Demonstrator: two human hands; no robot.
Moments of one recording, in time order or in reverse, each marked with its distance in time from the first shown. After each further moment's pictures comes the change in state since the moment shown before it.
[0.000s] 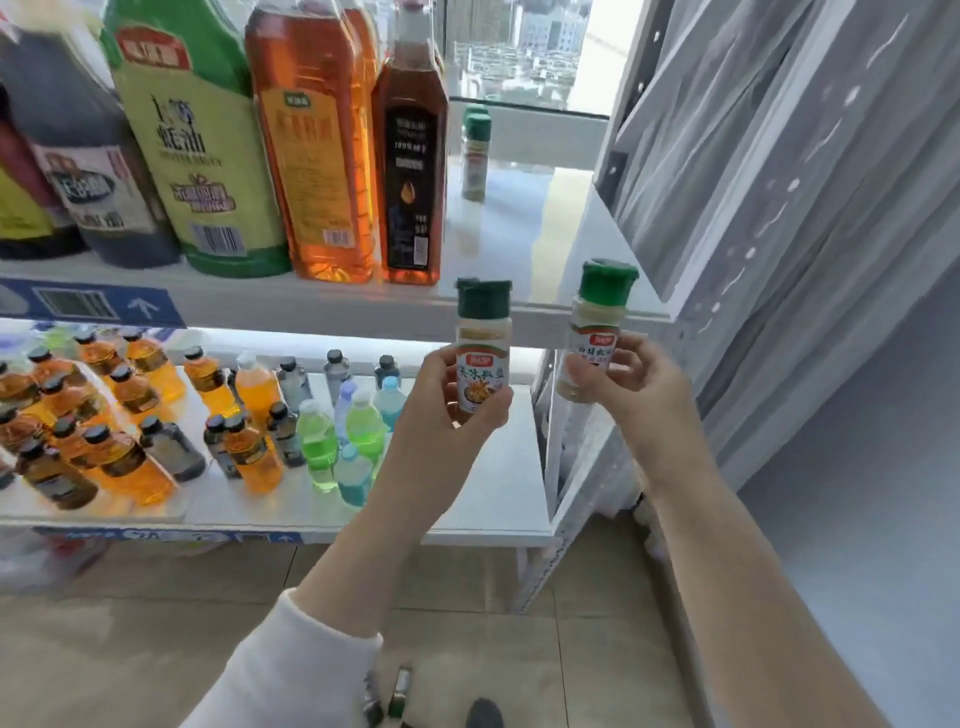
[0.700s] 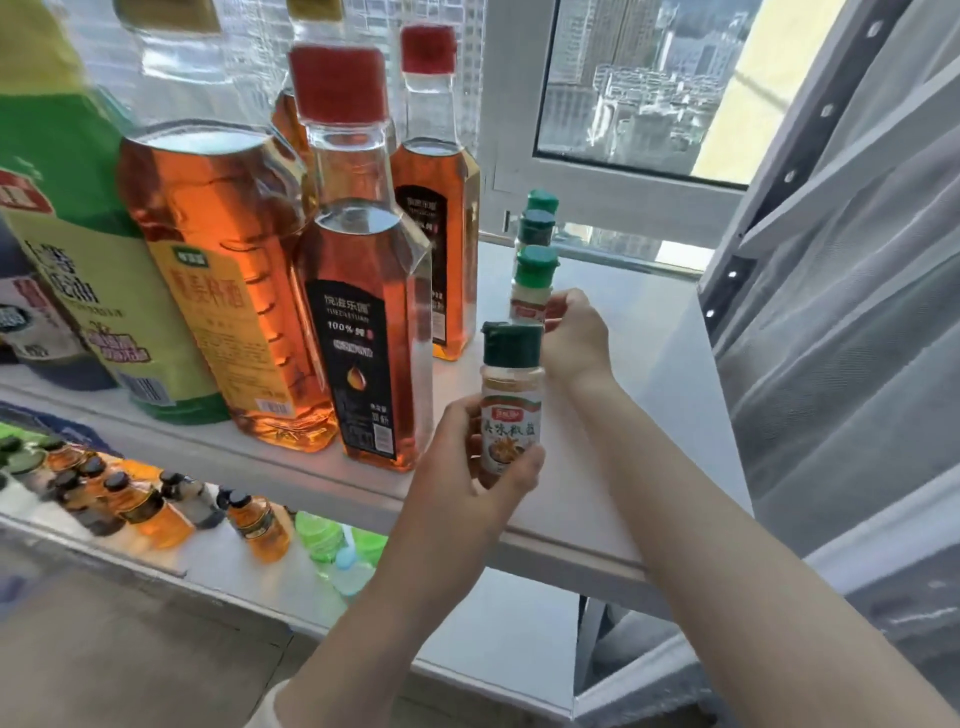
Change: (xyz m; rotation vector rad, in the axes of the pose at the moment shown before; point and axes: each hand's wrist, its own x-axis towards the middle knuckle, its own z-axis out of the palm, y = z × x) left_hand 0.165 0.007 0.041 -0.037 0.177 -0.026; right_hand 0.304 0.007 0.104 -0.353 -0.228 -0.186
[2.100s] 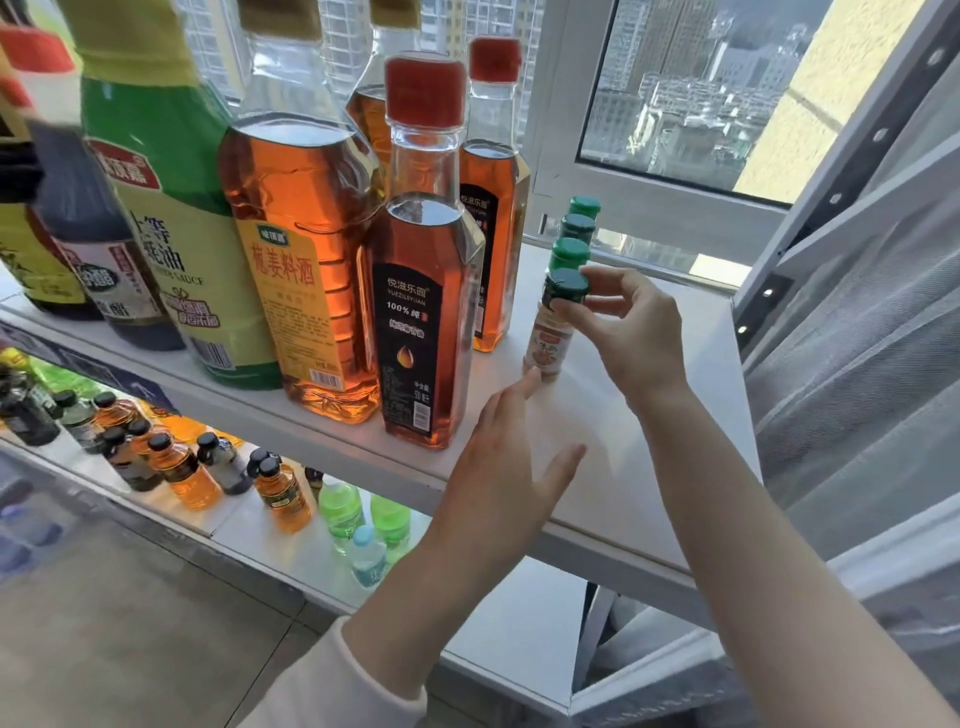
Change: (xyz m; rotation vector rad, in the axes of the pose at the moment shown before) left_hand 0.000 0.013 0.012 0.507 0.044 0.053; right_hand -0.027 -0.032 -0.035 0.134 0.003 -0.177
